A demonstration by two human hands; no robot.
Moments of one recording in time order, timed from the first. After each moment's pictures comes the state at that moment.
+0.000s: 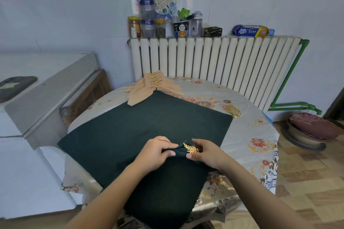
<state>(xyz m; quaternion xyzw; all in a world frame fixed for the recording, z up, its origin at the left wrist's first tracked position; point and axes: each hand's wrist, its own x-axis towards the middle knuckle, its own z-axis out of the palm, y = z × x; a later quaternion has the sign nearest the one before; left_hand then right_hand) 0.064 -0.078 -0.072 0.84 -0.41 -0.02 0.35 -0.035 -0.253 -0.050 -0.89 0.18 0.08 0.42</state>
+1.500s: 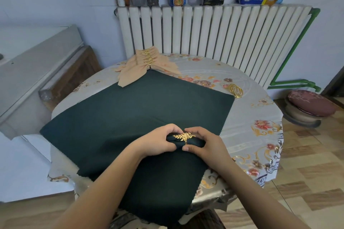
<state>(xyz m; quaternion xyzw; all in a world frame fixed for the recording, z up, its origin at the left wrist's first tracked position) 0.076 -0.094 -0.072 0.78 -0.39 -0.32 0.36 -0.047 -0.248 -0.097 -0.88 0.12 -0.13 0.45</state>
